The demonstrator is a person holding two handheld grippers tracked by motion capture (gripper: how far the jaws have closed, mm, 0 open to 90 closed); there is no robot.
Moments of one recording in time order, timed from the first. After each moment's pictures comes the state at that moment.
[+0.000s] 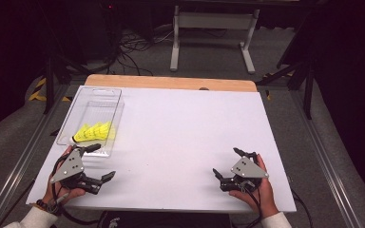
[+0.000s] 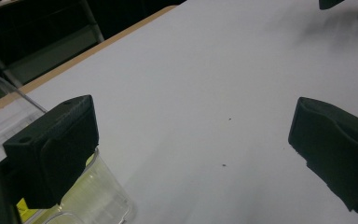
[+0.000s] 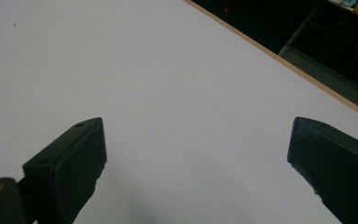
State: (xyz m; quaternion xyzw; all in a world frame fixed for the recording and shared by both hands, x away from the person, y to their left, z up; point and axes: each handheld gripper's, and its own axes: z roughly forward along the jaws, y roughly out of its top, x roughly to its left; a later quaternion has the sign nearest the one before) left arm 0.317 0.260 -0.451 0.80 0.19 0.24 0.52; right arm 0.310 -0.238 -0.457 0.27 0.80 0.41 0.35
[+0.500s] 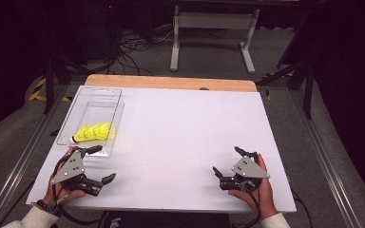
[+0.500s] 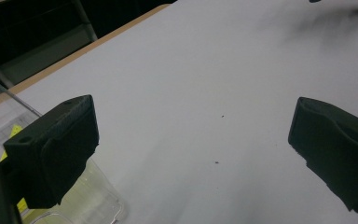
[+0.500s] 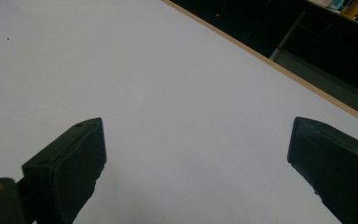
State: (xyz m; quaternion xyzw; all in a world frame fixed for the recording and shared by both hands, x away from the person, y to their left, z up) left arm 0.315 0.259 -0.454 0.80 0.18 0.23 0.52; right arm 0.309 -0.236 -0.454 0.28 0.78 0.42 0.36
